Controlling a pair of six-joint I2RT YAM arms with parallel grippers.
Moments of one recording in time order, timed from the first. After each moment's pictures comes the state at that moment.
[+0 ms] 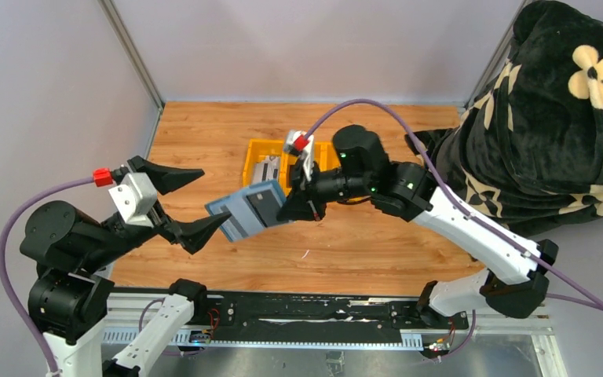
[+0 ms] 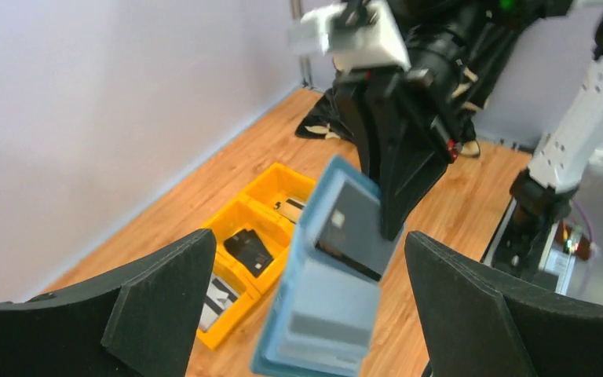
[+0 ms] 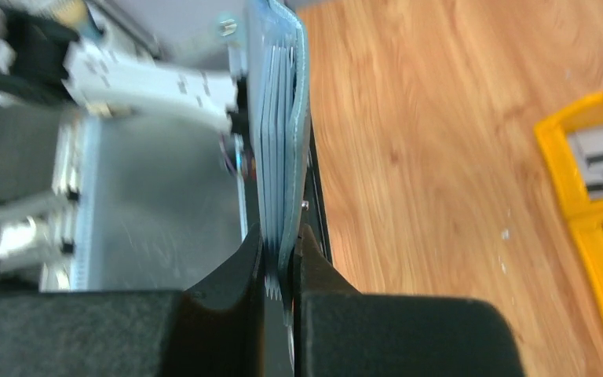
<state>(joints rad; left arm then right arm) -0.25 0.63 1.48 -0.76 0.66 0.05 1.00 1.29 1.53 -0.48 -0.54 0.20</state>
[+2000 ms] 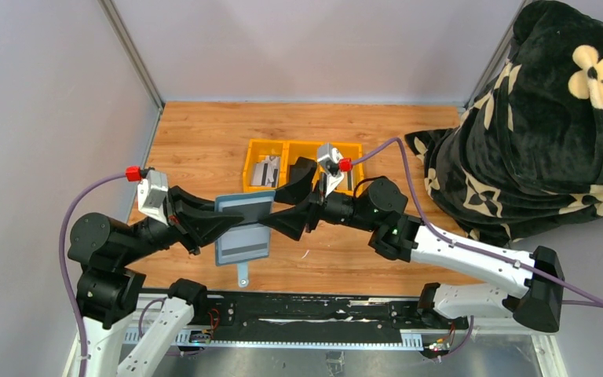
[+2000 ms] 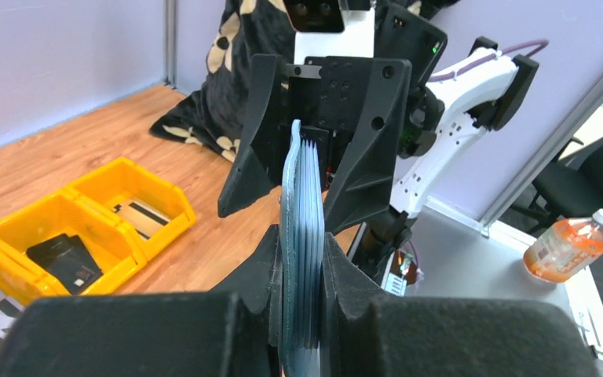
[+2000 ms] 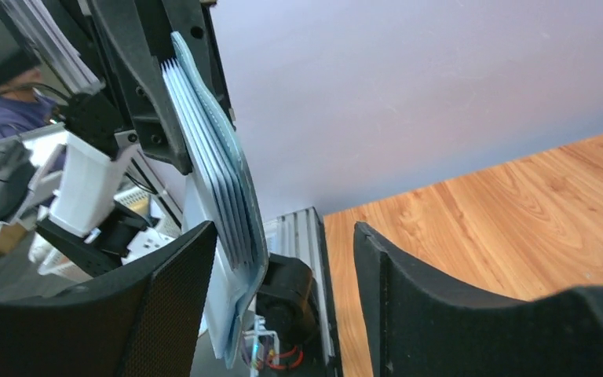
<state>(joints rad) -0.28 0.47 1.07 -0.39 0.85 -0.41 1.13 1.14 0.96 0.46 -0.29 0.38</state>
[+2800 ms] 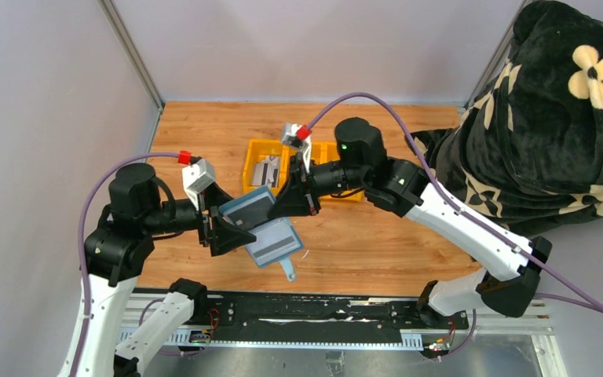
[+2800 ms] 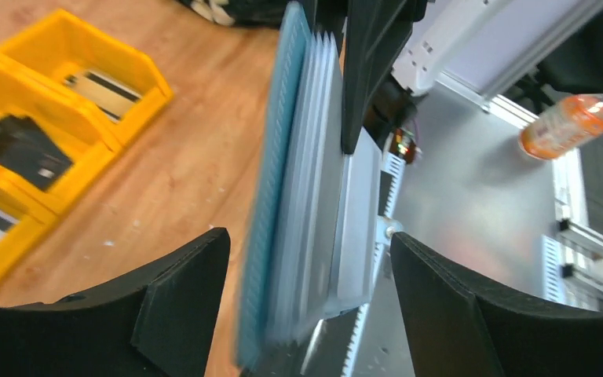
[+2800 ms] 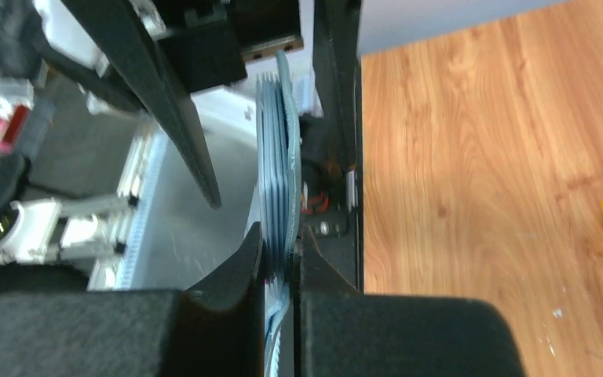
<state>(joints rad) -0.28 0.69 1.23 -0.86 0.96 -0.02 0.96 1.33 1.48 -0.31 -0.75 0.28</state>
